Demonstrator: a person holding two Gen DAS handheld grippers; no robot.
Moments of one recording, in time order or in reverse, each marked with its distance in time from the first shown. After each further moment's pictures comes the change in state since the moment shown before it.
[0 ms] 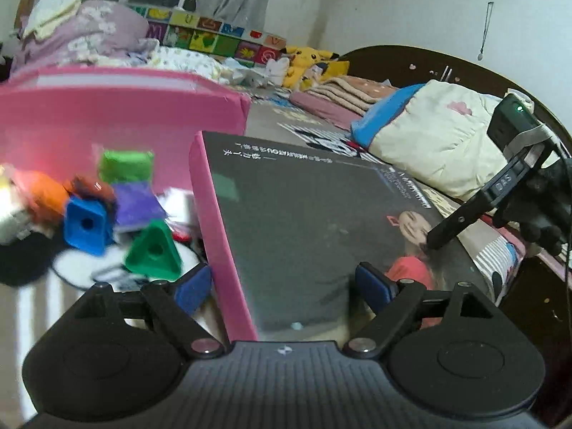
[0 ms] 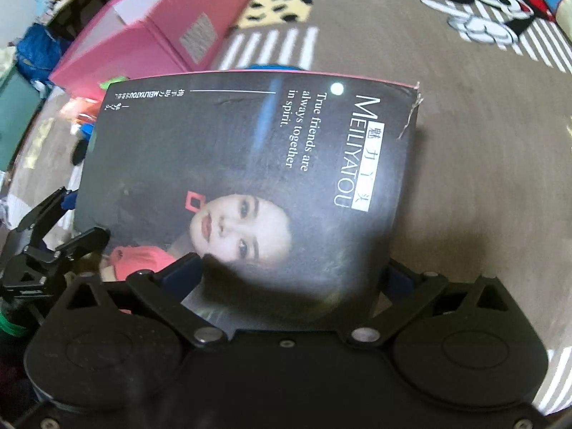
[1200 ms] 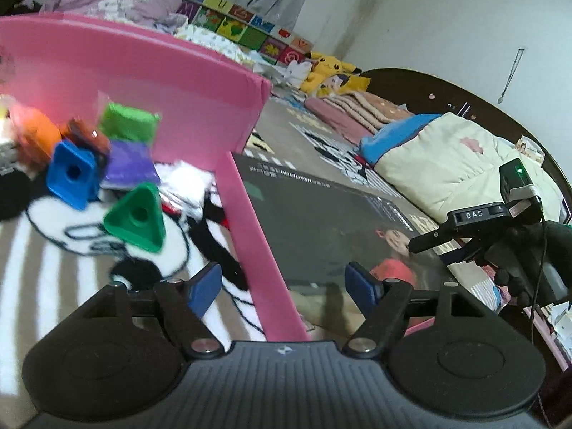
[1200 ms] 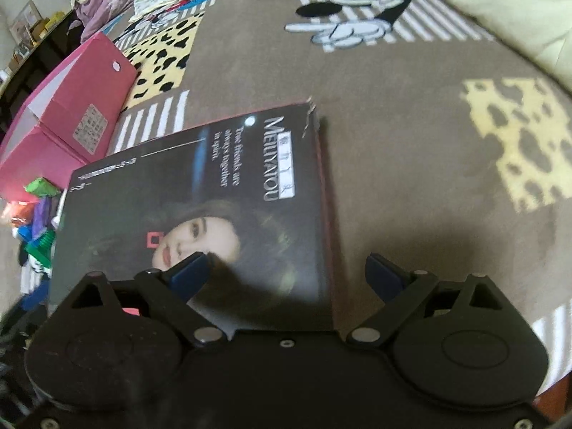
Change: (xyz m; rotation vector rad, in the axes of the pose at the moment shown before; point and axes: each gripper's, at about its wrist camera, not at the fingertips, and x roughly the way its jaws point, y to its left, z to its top) left arm 0.023 0.006 -0.013 -0.205 -0.002 -0.048; right arm -0.001 -0.071 -0.008 0.289 -0.161 -0.153
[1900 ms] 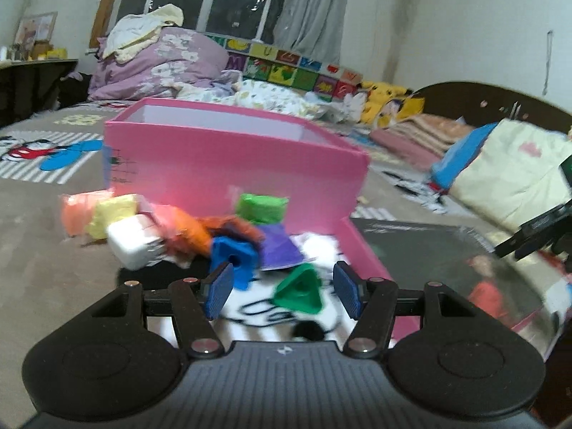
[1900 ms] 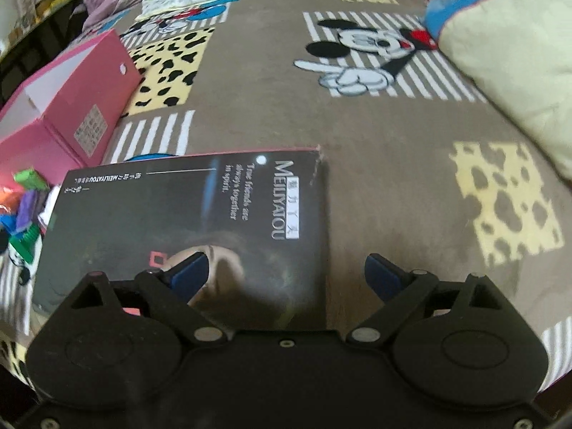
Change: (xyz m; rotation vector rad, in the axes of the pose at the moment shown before) left arm -0.067 0.033 0.030 0.134 -0.129 0.255; right arm -0.020 0.022 0.010 -0.112 -0.085 -0.126
